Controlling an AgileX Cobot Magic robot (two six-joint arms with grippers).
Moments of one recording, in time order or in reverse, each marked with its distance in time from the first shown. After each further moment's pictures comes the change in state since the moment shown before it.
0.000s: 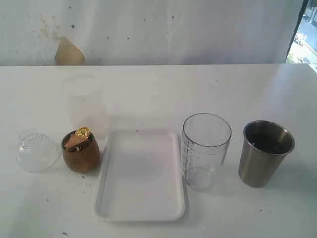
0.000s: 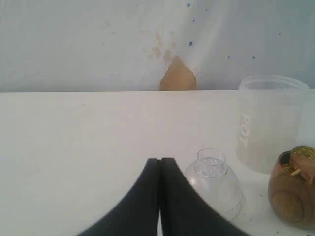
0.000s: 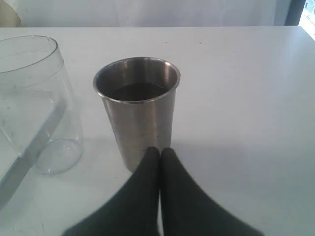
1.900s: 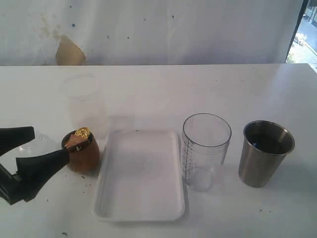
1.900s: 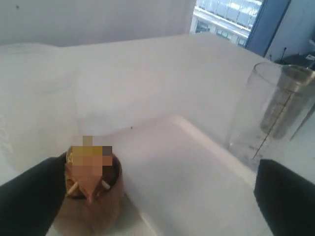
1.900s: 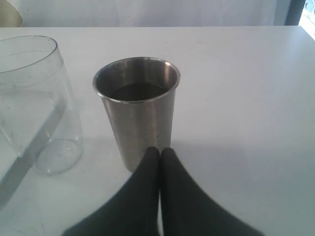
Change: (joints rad) left arm -0.021 1.112 -0.181 1.042 -1.062 -0.823; right arm 0.000 0.000 0.000 0.000 0.000 0.000
